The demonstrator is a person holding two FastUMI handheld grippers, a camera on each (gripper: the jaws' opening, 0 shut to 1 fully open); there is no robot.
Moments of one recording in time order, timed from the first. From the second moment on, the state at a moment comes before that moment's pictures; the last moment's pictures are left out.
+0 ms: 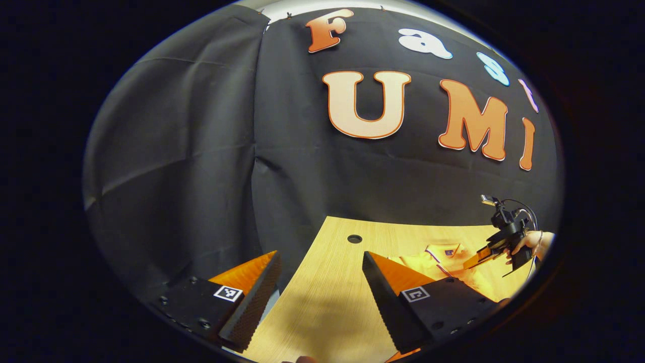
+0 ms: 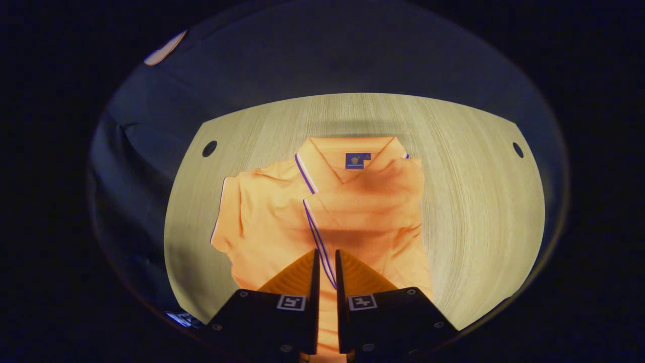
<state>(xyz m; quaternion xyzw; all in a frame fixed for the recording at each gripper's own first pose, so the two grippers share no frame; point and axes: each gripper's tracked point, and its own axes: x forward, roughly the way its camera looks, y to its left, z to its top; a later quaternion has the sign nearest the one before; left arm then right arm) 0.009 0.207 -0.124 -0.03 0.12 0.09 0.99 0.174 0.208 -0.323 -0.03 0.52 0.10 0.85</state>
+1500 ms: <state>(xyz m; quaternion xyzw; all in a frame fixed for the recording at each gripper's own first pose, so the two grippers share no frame) 0.131 0.054 -0.181 0.02 0.24 -0.02 0.97 0.144 0.050 -0.099 -0.01 0.20 0.04 0.98</state>
